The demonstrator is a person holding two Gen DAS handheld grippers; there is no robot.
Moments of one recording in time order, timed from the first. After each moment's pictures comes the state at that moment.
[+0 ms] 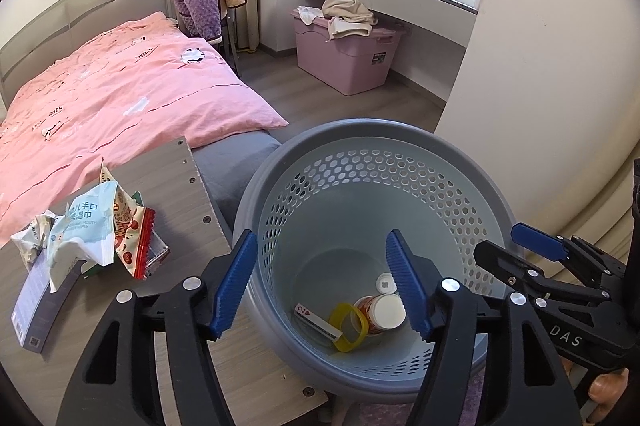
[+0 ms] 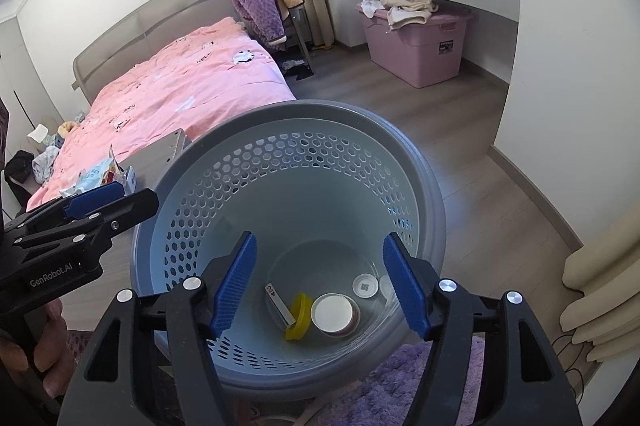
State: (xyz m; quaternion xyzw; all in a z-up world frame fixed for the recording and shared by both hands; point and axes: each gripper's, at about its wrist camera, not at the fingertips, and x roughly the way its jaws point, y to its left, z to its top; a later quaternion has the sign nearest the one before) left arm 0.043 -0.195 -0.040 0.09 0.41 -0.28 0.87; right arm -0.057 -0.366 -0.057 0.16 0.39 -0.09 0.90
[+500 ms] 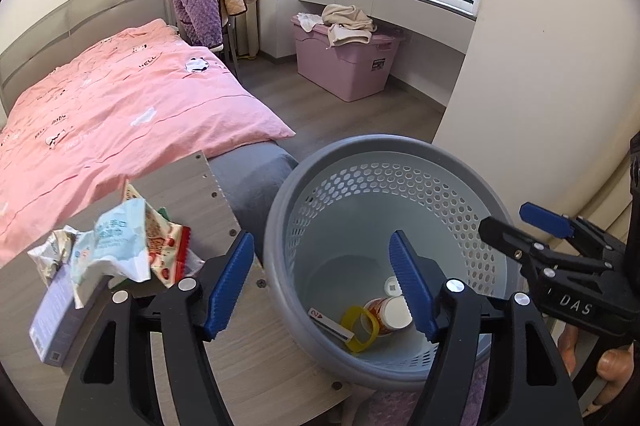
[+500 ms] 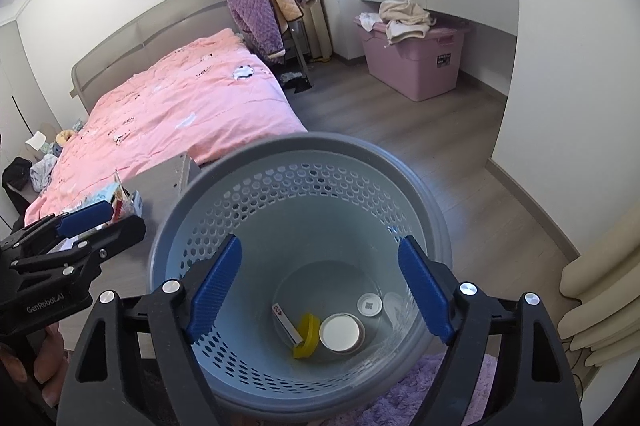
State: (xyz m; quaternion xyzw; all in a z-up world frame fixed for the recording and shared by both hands) left arm 0.051 -0.173 -0.019 0.10 0.40 -0.28 0.87; right arm -0.043 -0.359 -0.030 0.15 0.36 -0.10 0.91
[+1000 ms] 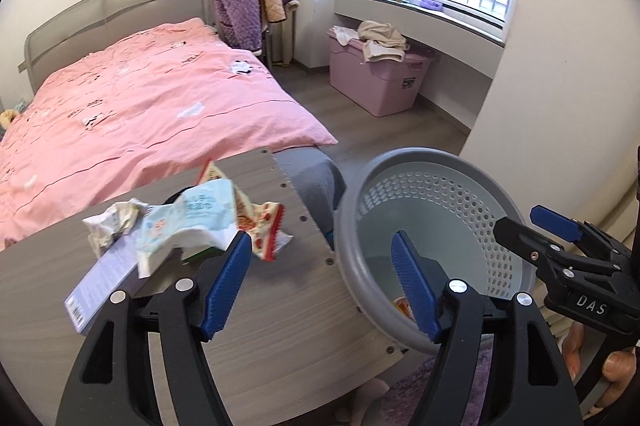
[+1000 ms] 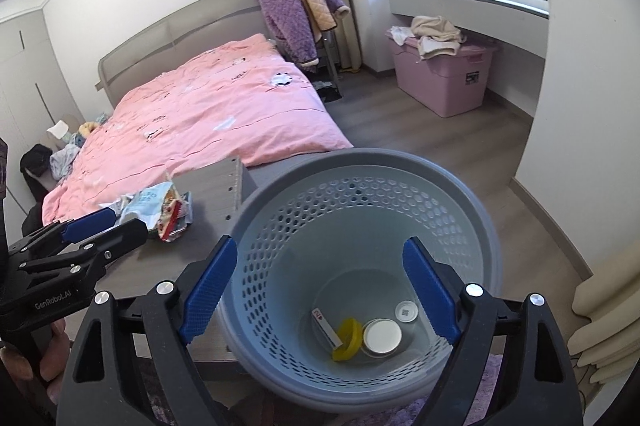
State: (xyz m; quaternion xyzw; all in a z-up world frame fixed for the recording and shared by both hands) left arm 0.040 -0.104 0.000 0.06 0.39 -0.23 0.89; right arm -0.036 -0.309 -0.004 0.13 0.35 -0.05 0.93
